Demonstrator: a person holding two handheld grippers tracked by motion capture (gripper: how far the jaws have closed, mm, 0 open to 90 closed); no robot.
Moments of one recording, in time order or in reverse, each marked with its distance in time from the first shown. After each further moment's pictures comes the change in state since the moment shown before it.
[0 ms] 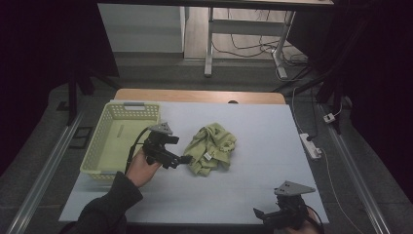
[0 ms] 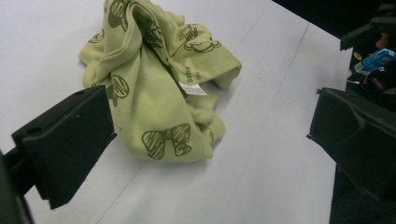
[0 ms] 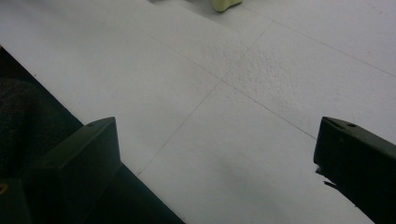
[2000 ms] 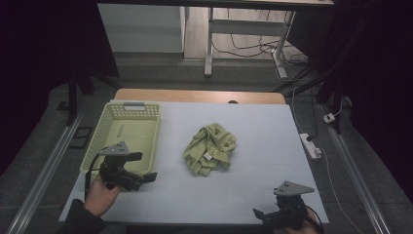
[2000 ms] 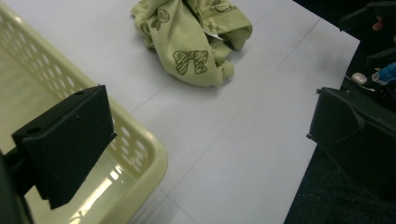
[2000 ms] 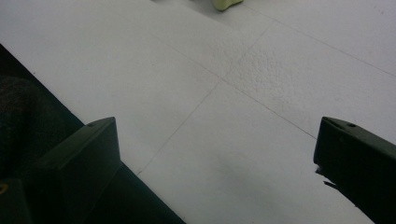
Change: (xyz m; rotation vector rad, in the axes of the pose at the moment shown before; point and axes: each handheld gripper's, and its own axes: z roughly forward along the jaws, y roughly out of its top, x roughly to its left) left arm -0.018 -0.081 -0.085 -0.068 0.119 -0.085; right arm 0.001 0.000 0.001 0.006 -0.002 -0.009
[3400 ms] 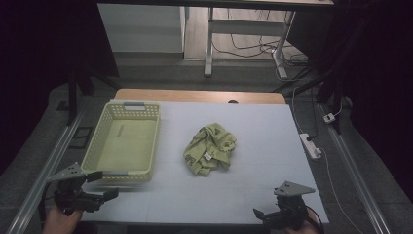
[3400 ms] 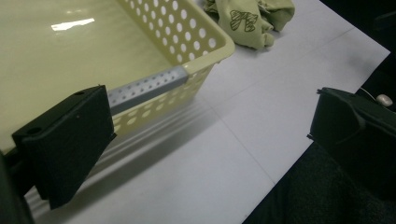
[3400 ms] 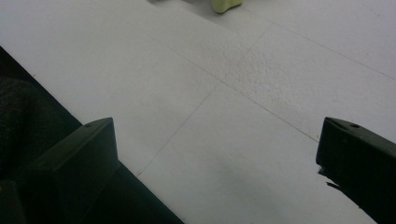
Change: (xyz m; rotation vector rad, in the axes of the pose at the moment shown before) left arm 0.015 -0.082 -0.073 -0.061 0.126 -0.161; right arm 0.000 0.000 -0.001 -0.009 -0.006 0.001
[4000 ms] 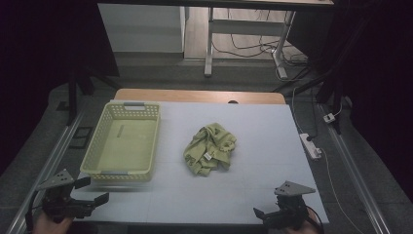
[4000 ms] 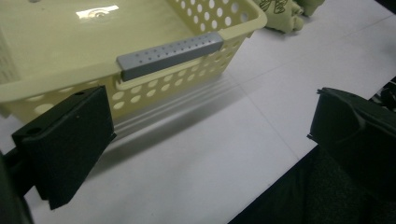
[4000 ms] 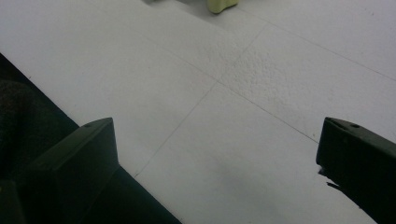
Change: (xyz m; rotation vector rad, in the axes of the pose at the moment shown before) left arm 0.004 -0.017 -0.016 0.035 0.103 -0.007; right arm 0.000 0.000 0.000 -0.002 -0.011 0.011
